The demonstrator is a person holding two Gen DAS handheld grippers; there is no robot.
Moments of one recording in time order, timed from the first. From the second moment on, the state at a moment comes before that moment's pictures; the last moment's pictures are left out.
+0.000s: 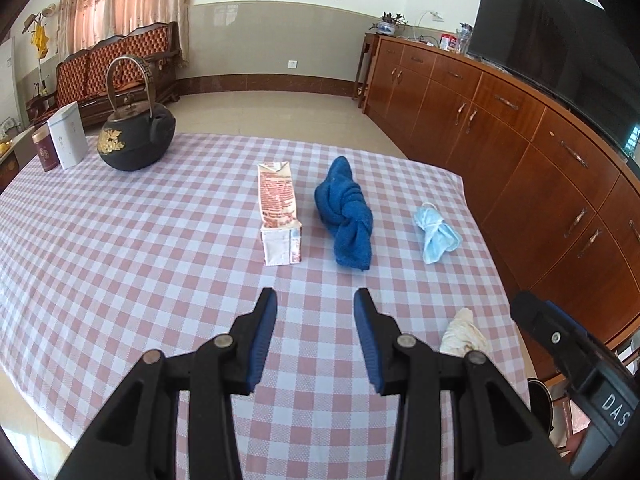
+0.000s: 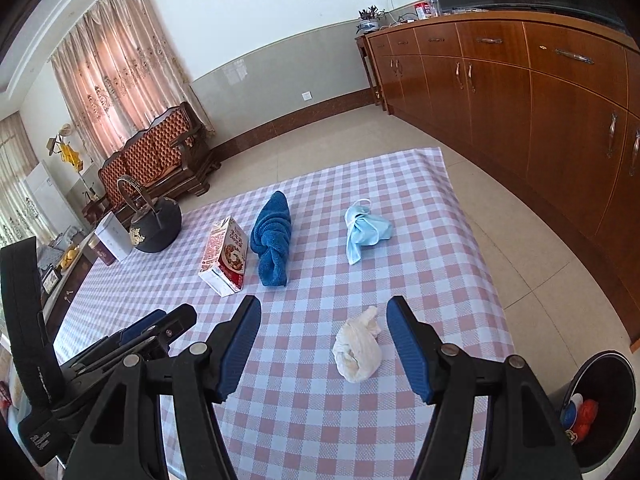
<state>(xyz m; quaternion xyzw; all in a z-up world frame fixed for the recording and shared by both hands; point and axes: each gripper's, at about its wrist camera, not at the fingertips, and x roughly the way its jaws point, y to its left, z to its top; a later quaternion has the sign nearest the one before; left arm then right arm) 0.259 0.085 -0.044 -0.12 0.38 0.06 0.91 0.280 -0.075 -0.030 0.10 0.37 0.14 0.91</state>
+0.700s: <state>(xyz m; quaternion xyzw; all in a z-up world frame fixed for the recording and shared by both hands) 0.338 0.115 -0.076 -0.12 0.40 0.08 0.90 0.367 -0.024 -0.061 0.10 0.41 0.14 0.90</state>
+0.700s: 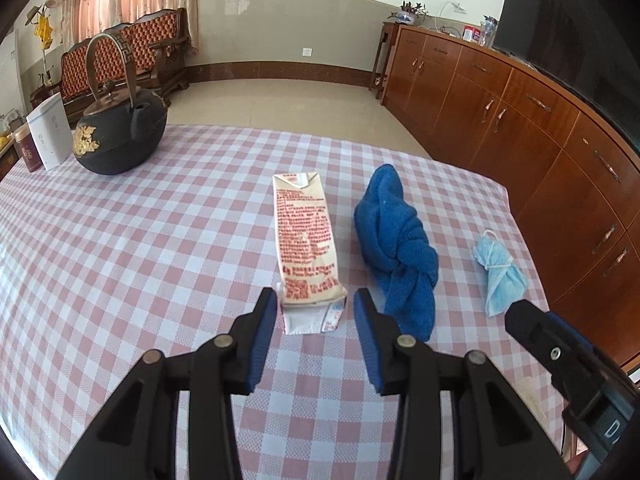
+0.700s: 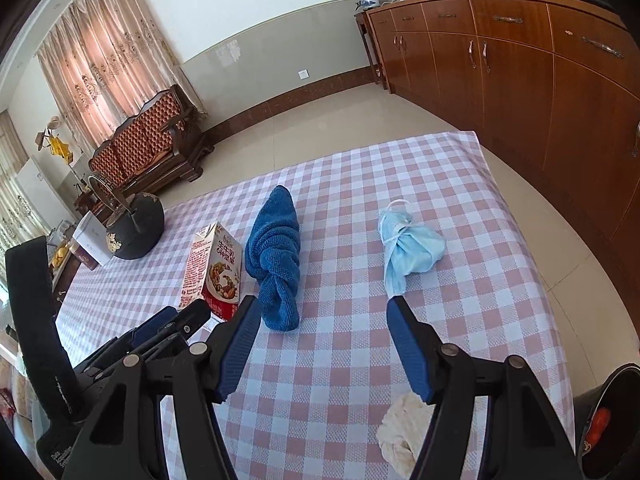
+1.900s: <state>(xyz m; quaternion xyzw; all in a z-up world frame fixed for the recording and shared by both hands) 0.360 0.164 -0.098 -0.14 0.40 0.12 0.90 0.453 0.056 -0.112 0.08 0.46 0.14 0.87</state>
